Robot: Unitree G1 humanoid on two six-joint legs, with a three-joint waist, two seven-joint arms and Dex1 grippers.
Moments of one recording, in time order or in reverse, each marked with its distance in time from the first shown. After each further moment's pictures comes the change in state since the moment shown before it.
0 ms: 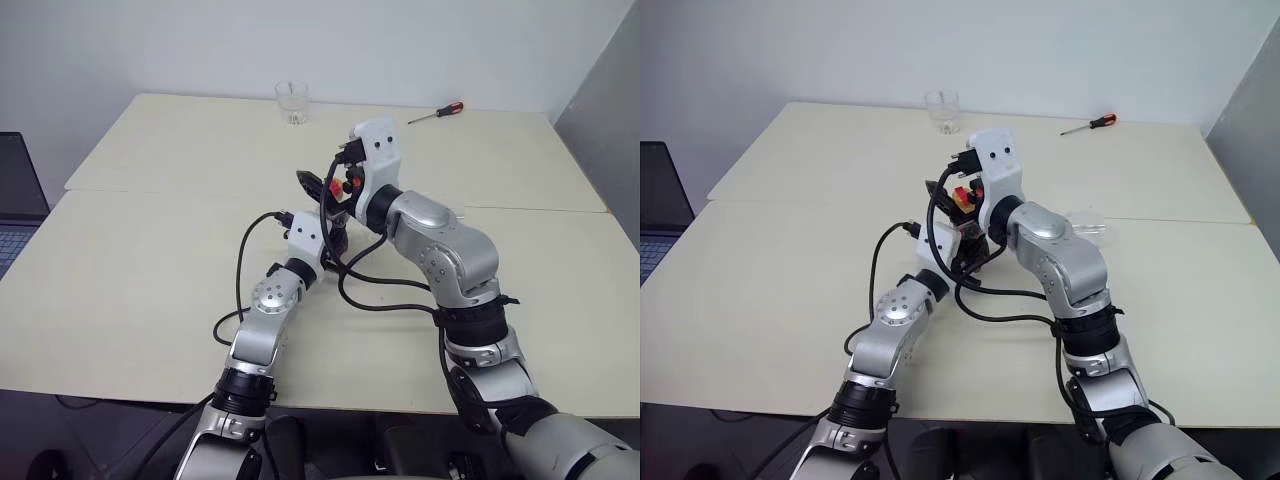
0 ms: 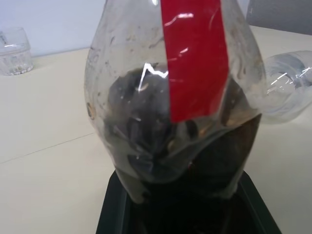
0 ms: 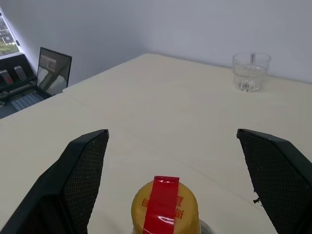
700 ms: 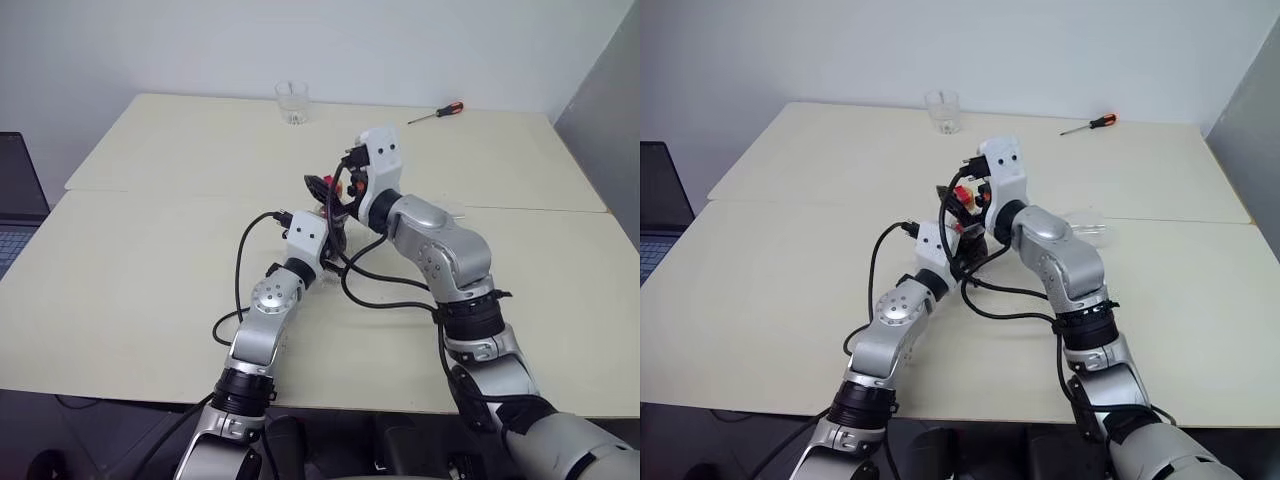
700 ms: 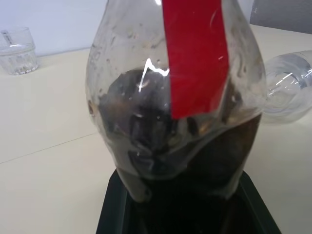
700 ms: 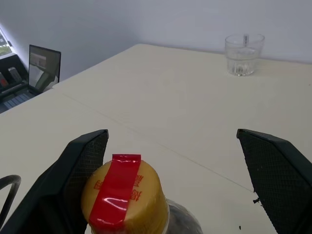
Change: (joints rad) left arm 0.000 0.003 0.001 -0.002 0.000 0.002 0.011; right arm -0.007 -0.014 -0.032 0.122 0.005 -0.067 0.010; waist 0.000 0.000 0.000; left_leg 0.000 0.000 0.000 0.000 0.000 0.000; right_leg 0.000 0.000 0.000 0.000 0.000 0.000
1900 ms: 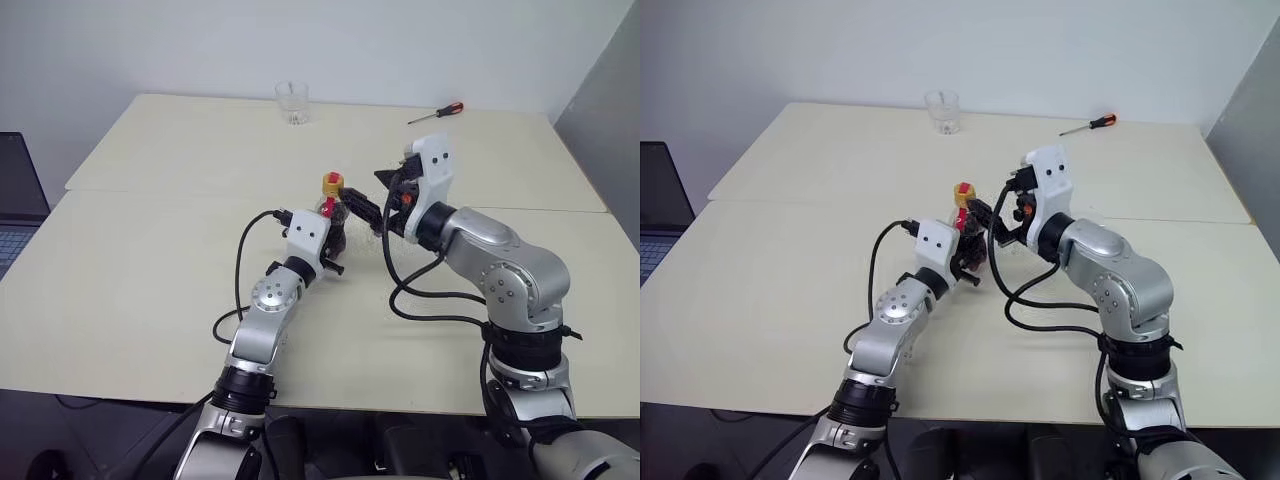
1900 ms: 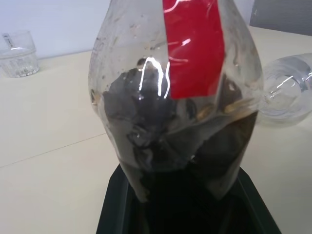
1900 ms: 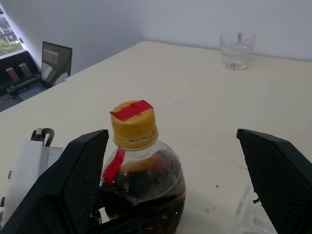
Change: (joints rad) left arm -0.009 -0.001 0.003 0.010 -0.002 -0.010 -0.001; right arm 0.143 -0.149 -0.084 -0.382 0.186 0.260 0.052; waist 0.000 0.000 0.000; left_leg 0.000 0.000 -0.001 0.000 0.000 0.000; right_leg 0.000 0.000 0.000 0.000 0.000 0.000
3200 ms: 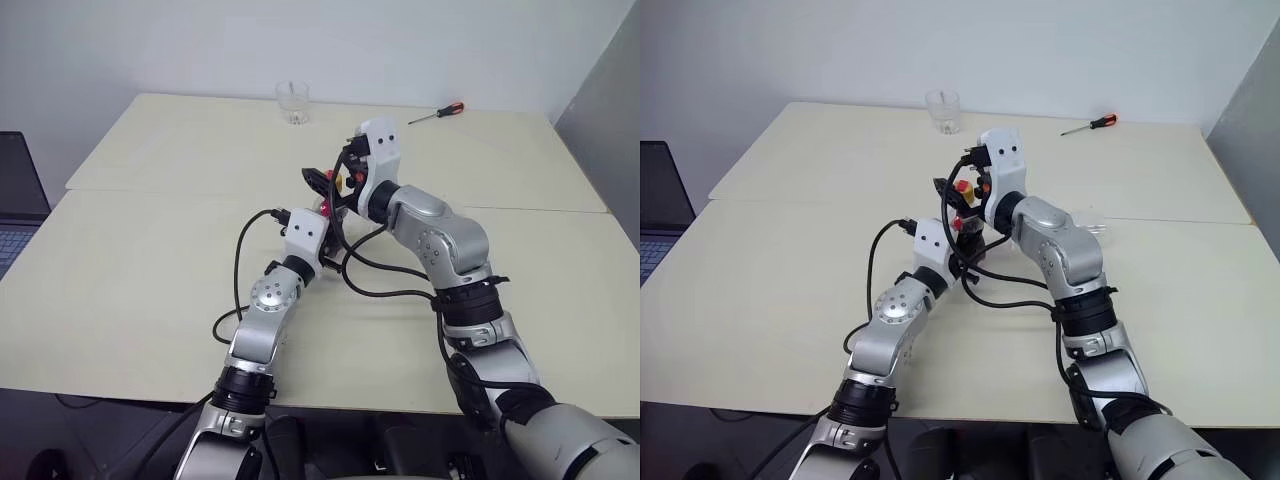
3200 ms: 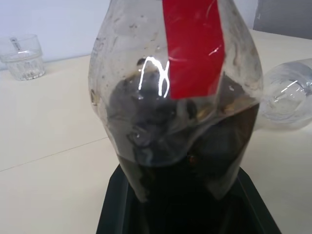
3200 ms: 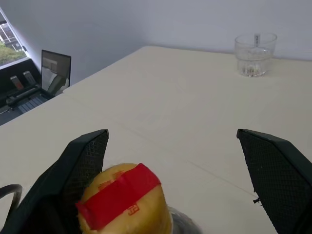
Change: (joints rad) left arm 0.000 -0.002 0.006 -0.002 0.003 -0.010 0.007; right arm -0.208 0.149 0.055 0.488 -0.156 -0.295 -0.004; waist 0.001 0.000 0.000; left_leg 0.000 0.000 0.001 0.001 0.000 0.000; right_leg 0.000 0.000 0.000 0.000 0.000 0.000
